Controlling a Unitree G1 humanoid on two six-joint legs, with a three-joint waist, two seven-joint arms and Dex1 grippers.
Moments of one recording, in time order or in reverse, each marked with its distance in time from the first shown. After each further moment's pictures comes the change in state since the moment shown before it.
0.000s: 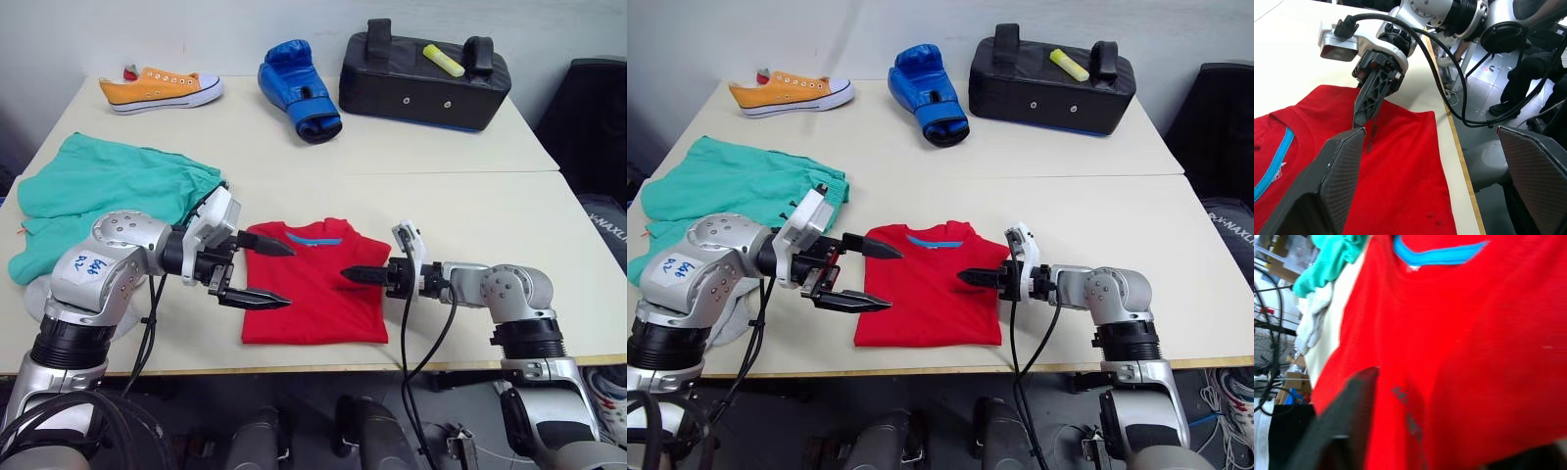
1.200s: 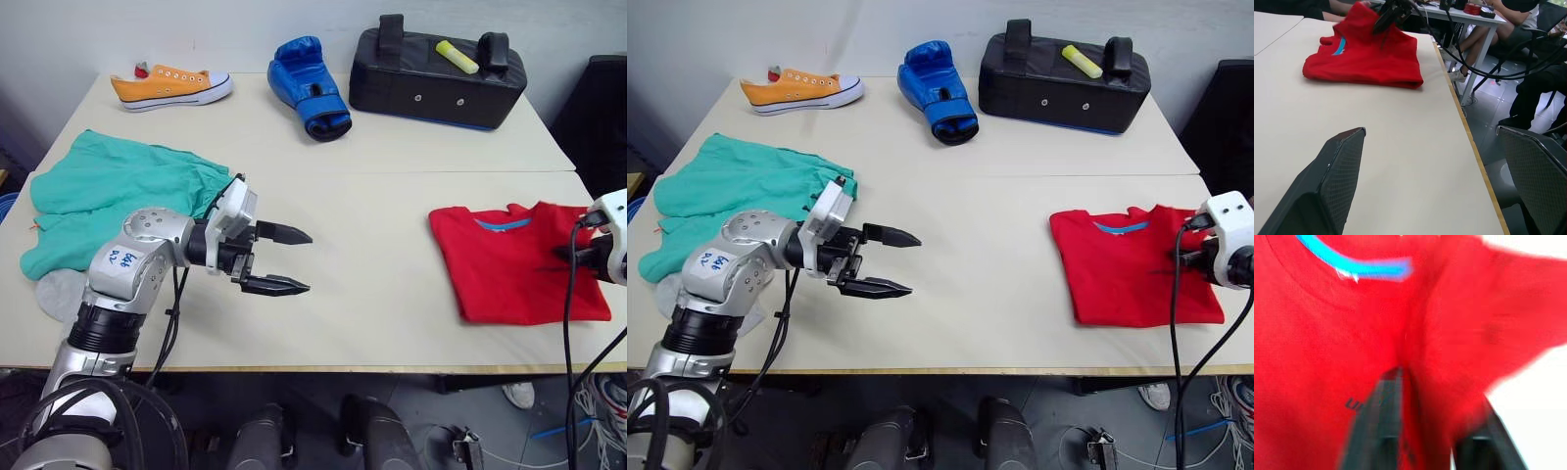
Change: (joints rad) left arm -0.074 -0.113 -0.059 0.161 0.043 -0.132 0.013; right arm 0.139 -0.664 -0.119 0.186 -0.530 -0.457 0.119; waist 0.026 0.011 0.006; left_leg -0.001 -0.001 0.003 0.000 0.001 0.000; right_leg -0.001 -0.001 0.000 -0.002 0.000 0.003
